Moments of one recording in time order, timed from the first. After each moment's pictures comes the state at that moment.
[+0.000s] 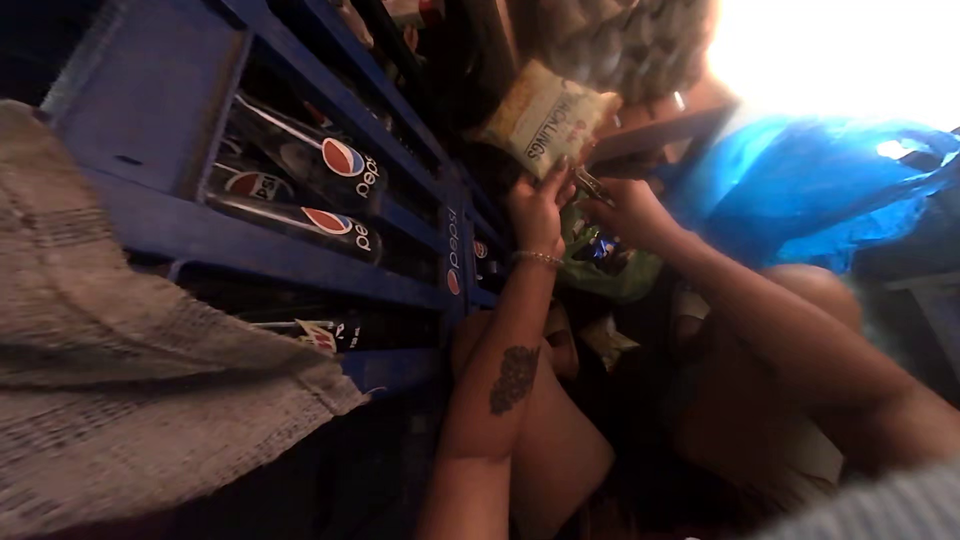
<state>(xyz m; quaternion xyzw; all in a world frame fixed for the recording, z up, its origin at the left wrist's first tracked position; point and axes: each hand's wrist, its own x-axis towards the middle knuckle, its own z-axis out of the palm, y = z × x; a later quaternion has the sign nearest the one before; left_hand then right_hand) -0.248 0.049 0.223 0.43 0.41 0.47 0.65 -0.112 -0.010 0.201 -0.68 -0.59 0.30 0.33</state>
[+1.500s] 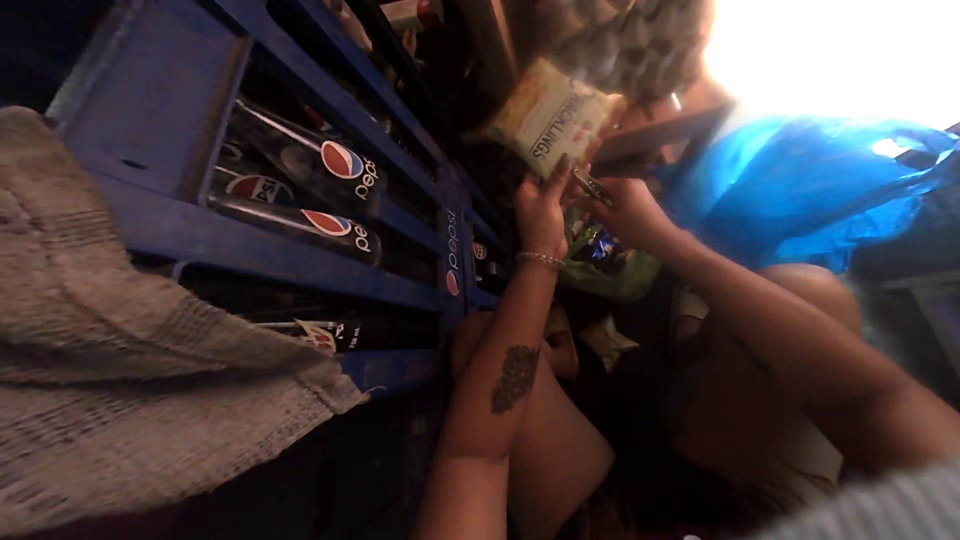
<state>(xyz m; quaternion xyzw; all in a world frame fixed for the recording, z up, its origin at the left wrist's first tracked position) -0.244 0.045 0.218 0.45 0.37 0.47 0.67 -0.113 -0.010 0.202 -0.68 -0.58 0.29 0.35</state>
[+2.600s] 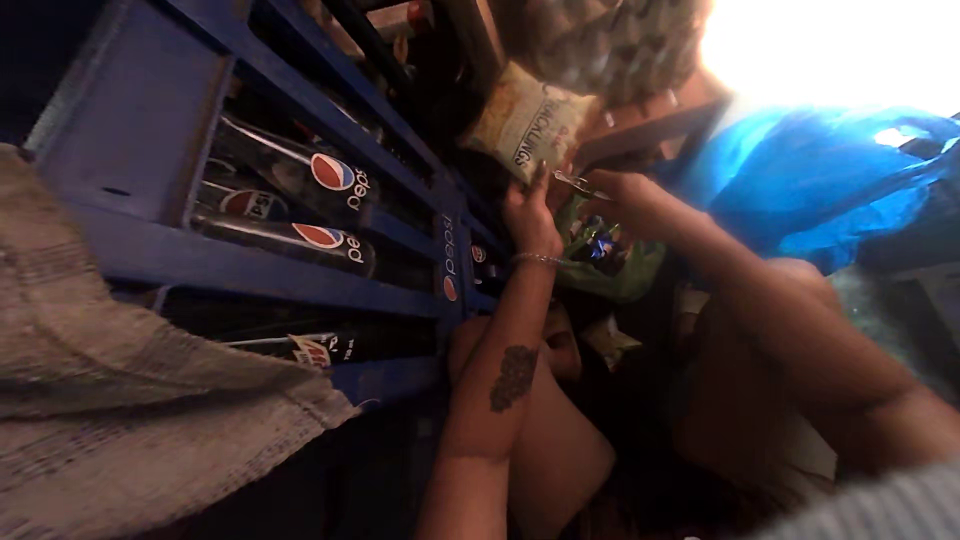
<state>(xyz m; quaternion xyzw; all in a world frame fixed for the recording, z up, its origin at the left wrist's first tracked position) -0.238 0.048 0.210 0.40 0.41 0.51 0.65 -0.095 -0.012 0.228 -0.67 -0.61 0.34 0.23</state>
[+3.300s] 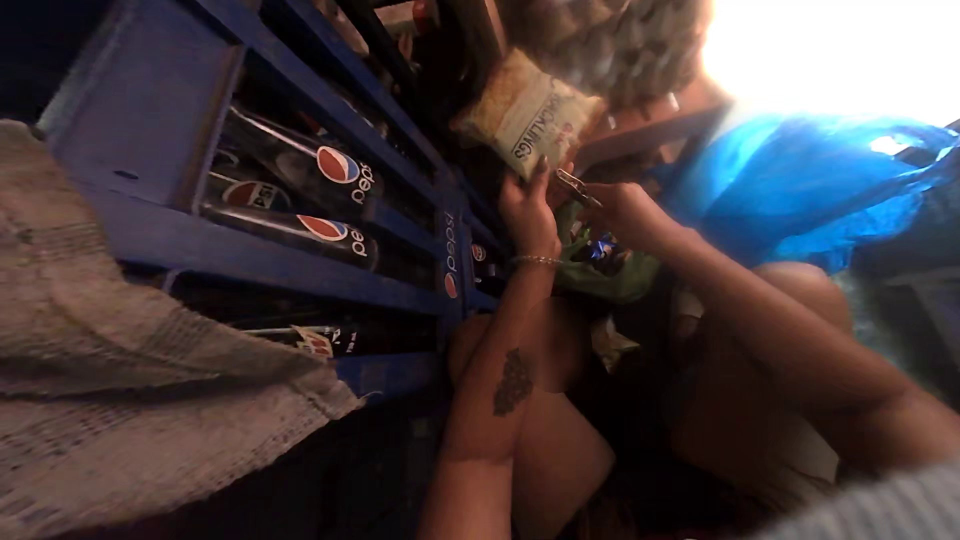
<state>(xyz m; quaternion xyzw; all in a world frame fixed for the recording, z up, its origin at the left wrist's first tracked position) -0.243 0.049 0.218 0.44 0.39 0.53 0.61 -0.111 -0.017 0.213 -0.64 -0.61 0.34 0.31</state>
